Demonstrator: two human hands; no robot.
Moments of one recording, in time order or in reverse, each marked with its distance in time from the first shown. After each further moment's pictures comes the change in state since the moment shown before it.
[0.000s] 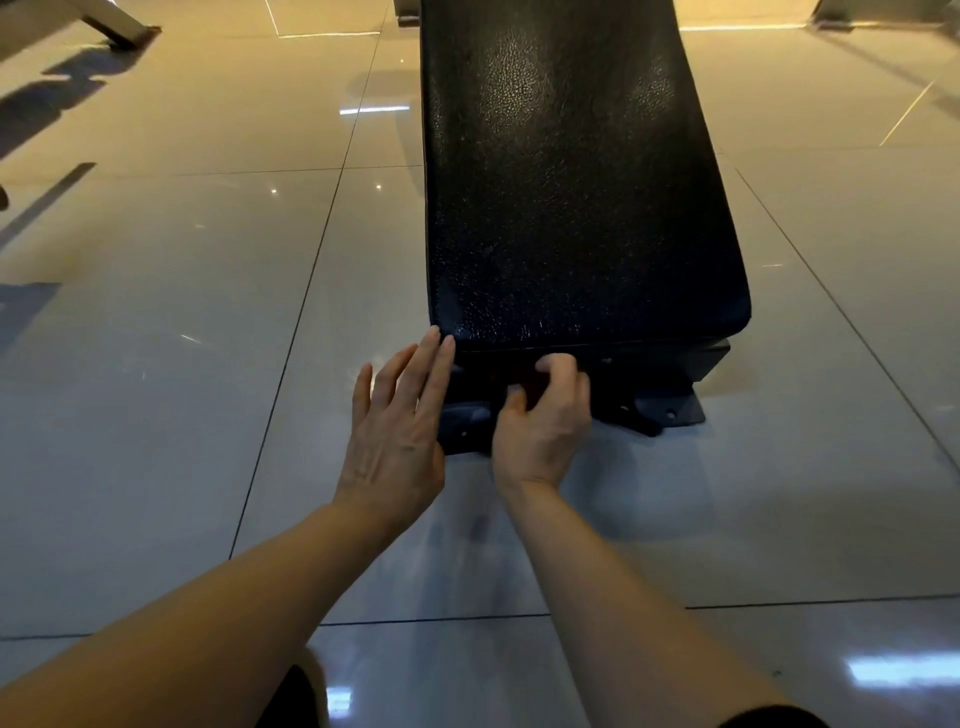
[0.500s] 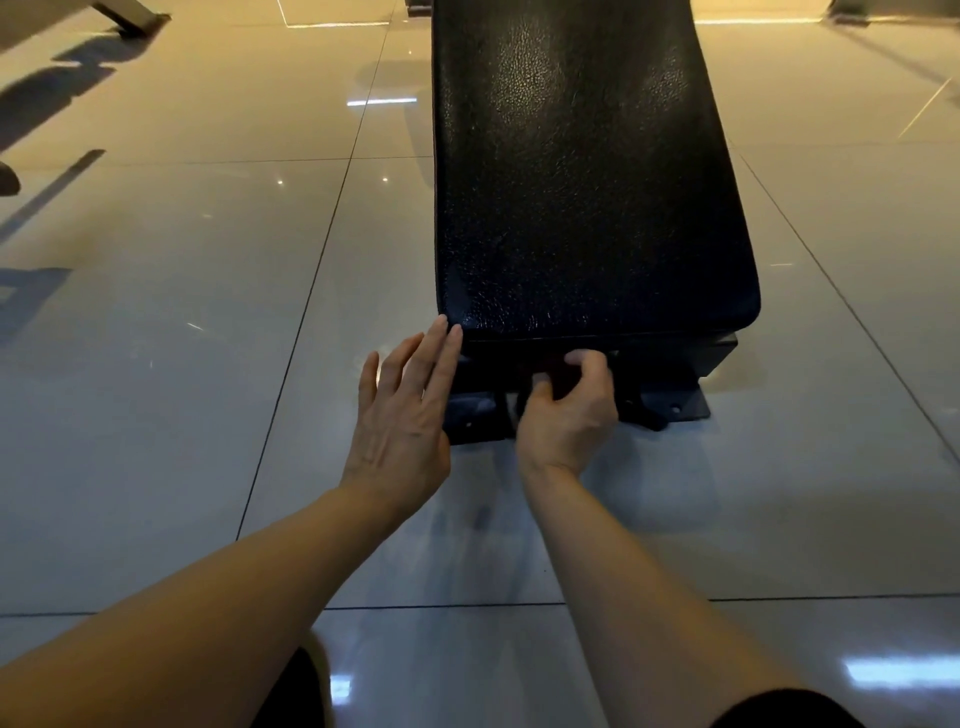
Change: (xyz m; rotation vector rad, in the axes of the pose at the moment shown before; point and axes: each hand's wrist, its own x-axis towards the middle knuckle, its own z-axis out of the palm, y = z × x) left_hand 0.000 0.000 0.001 0.007 0.000 -0.004; right_hand 0.007 0.008 -0.004 0.083 0.052 0.076
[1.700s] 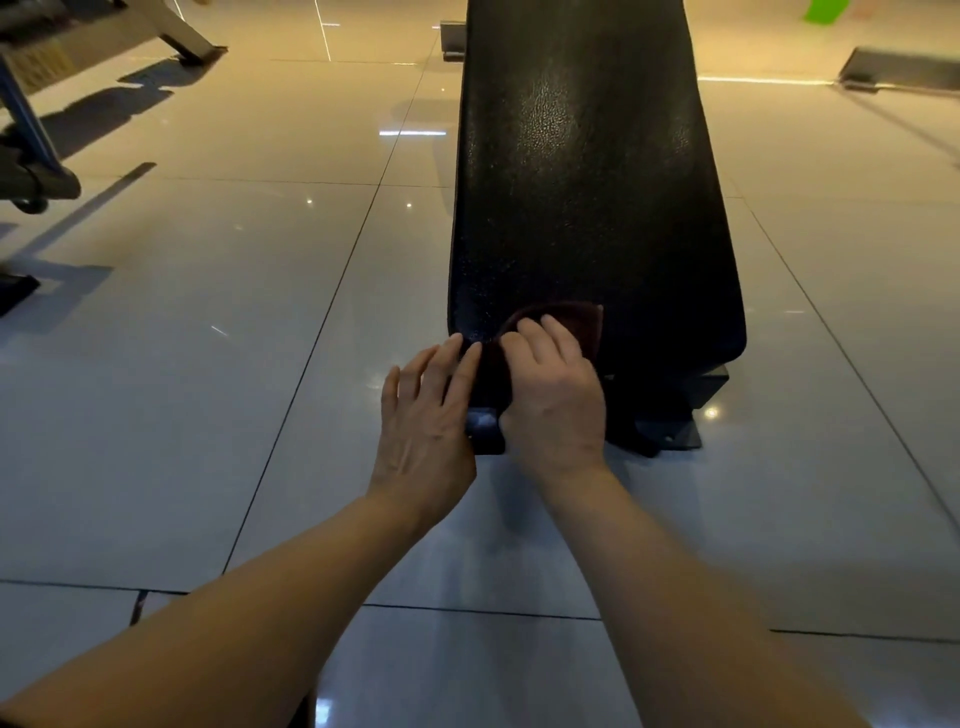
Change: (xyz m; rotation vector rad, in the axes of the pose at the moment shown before) left_hand 0.000 0.029 -0.010 -0.111 0.129 -0.075; right_hand 0.016 -0.033 -0.028 -0.573 -0.315 -0.847
